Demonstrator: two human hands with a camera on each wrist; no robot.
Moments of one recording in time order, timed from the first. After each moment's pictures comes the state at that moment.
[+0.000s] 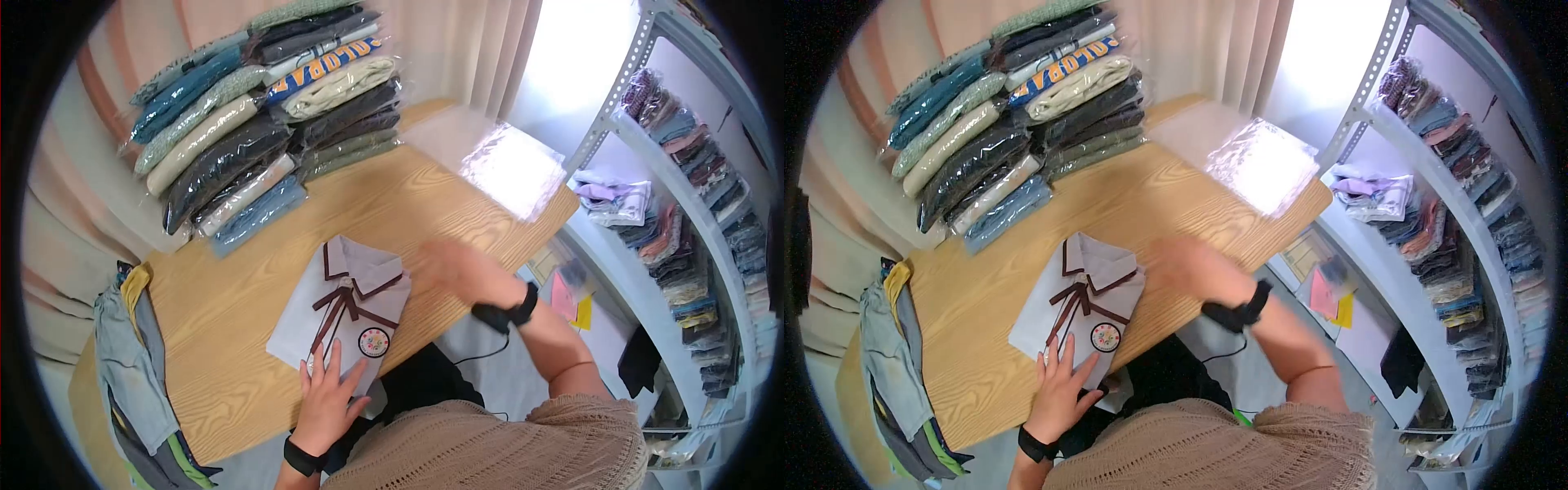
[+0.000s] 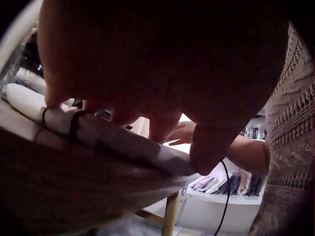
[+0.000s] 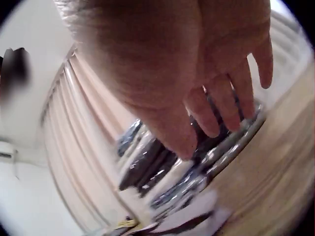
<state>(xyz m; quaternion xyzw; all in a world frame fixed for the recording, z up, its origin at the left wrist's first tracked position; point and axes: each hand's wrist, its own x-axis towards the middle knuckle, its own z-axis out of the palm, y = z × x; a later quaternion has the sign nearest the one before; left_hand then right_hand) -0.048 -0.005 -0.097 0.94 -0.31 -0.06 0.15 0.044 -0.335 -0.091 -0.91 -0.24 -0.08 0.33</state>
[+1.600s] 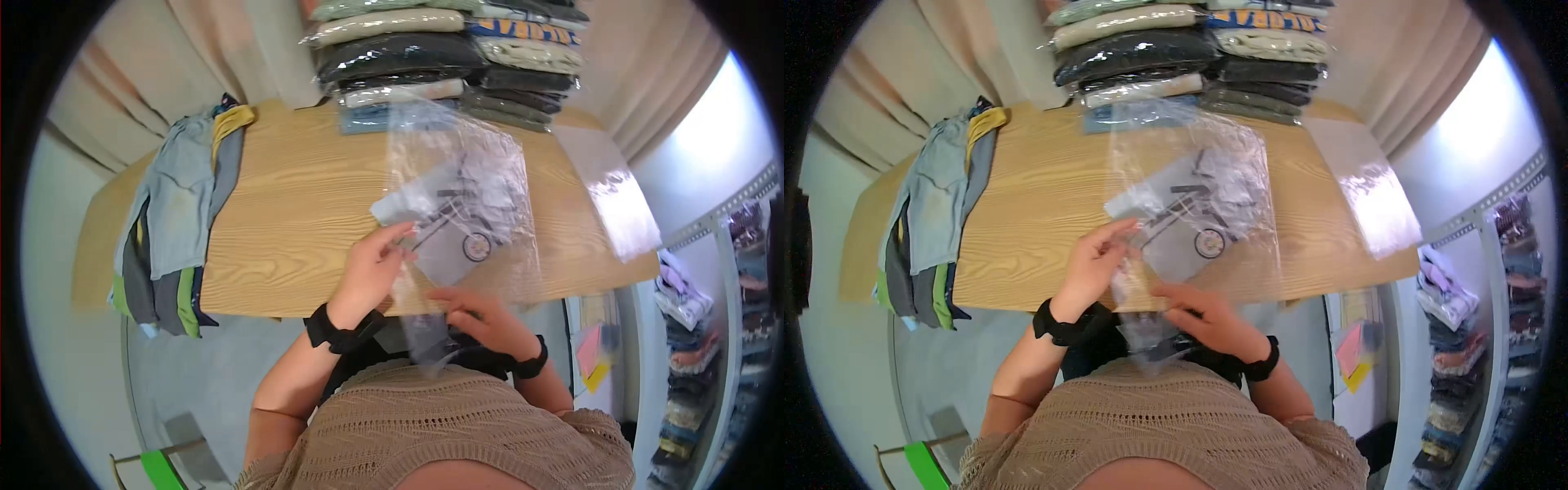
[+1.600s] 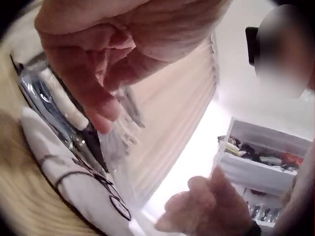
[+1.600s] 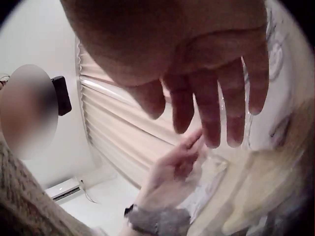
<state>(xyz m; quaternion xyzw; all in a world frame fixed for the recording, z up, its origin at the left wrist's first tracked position) -0.018 0.014 -0.099 0.72 -0.03 0.01 0.70 -0.033 -0.208 -0.091 -0.74 -0.32 0.21 0.55</state>
